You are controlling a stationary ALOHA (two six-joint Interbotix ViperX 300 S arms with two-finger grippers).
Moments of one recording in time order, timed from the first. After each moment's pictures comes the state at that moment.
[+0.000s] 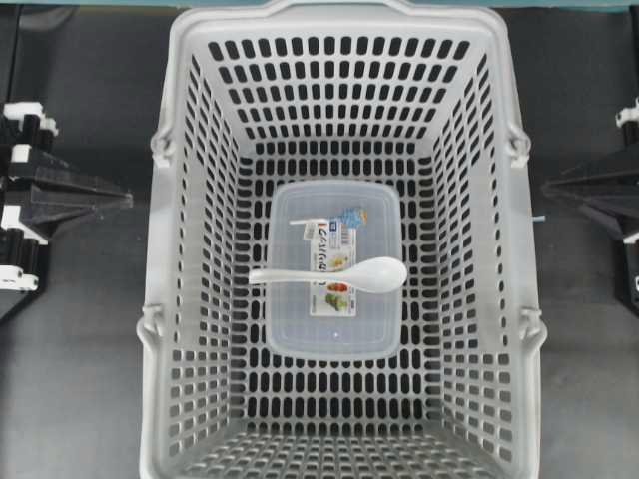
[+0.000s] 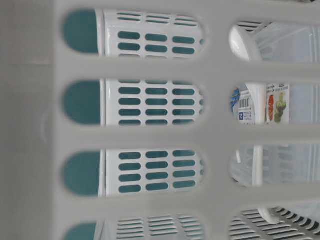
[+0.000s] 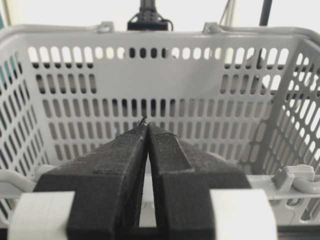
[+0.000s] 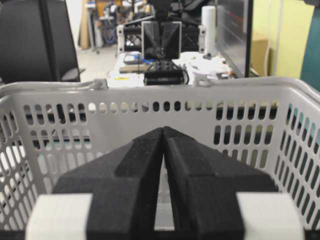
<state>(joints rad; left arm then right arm) 0.00 -0.96 1.17 0.00 -0.29 0.00 0.00 -0.97 1.18 0.00 -0.29 0.00</state>
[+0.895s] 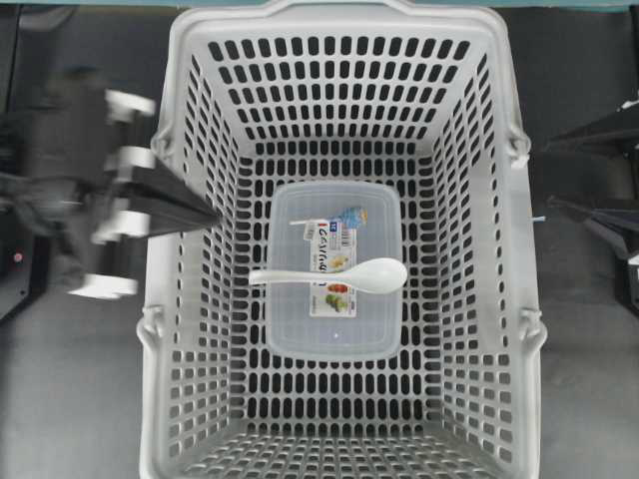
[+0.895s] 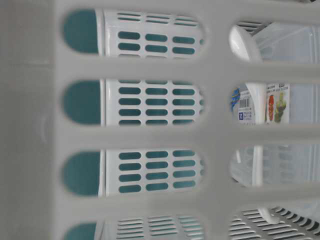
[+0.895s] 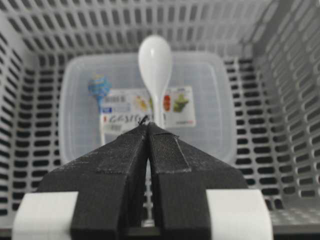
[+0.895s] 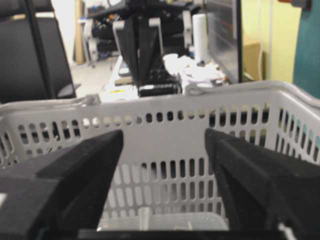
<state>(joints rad) -0.05 -0.49 0.51 0.04 0.57 -0.01 -0.02 -0.97 1.17 0.05 -0.31 0.02</state>
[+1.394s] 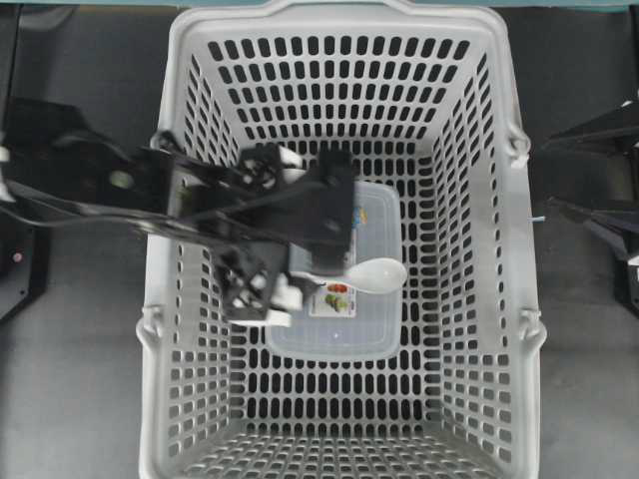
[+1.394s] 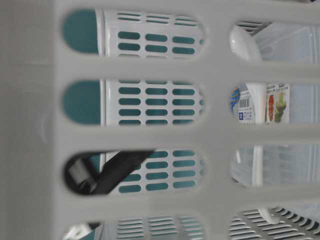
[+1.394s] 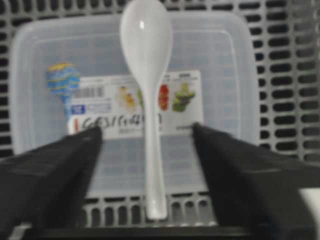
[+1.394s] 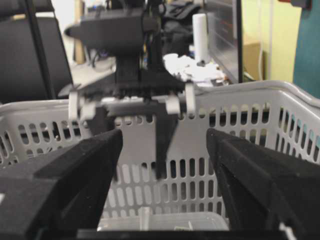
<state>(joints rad) -0.07 -0.02 0.20 0.04 0.78 -0.02 -0.02 -0.97 1.17 0.05 -0.31 0.02</state>
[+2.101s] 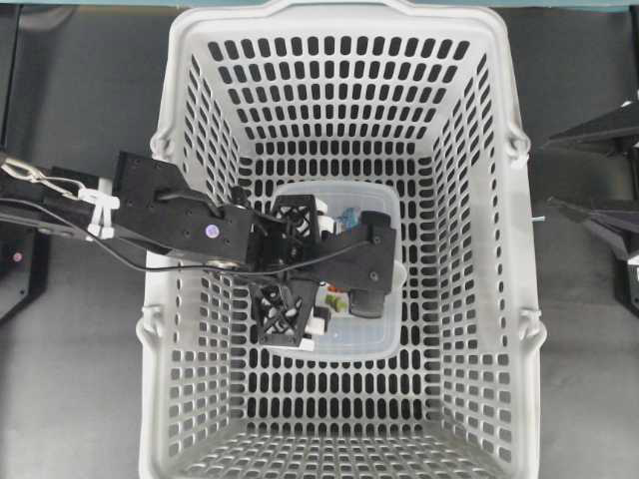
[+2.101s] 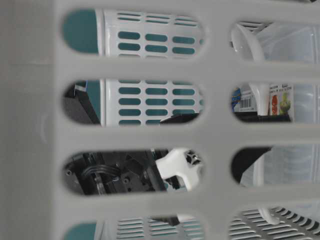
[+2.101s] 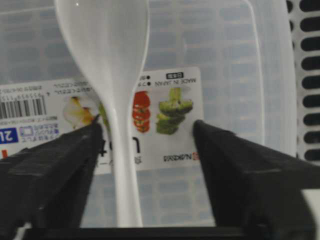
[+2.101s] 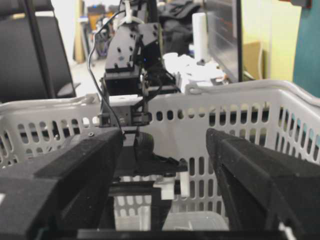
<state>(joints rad) -0.09 0.18 0.24 0.04 0.71 -0.02 -0.03 -0.97 1.17 0.05 -0.31 0.02</state>
